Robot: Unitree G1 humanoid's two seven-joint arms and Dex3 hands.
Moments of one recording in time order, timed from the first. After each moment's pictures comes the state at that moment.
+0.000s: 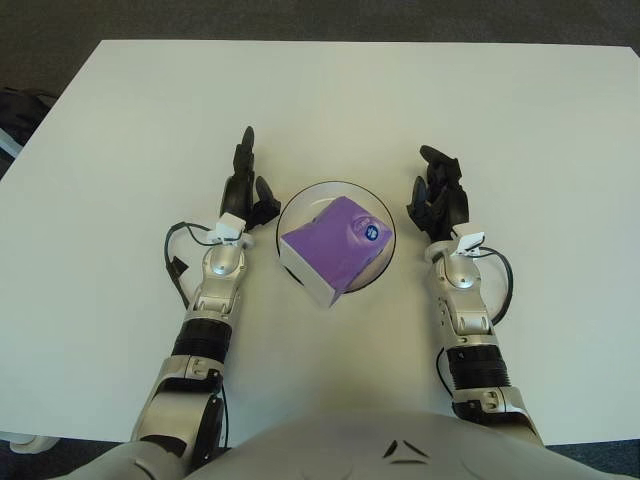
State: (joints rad) left arm -0.24 0.12 0.01 0.39 0.07 -0.30 0.06; right arm -0.15 0.11 -0.02 0.12 -0.05 -0.21 -0.16
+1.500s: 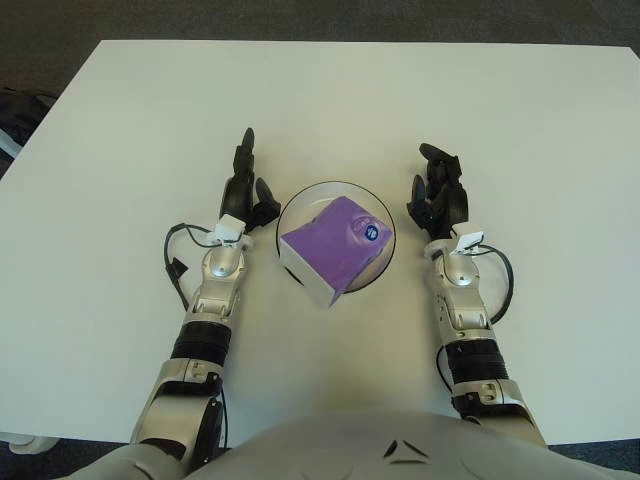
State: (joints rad) left arm -0.22 0.12 0.01 0.35 0.07 -0.29 0.06; right arm -0.17 0.11 -0.04 0.20 -0.05 -0.28 -0.15
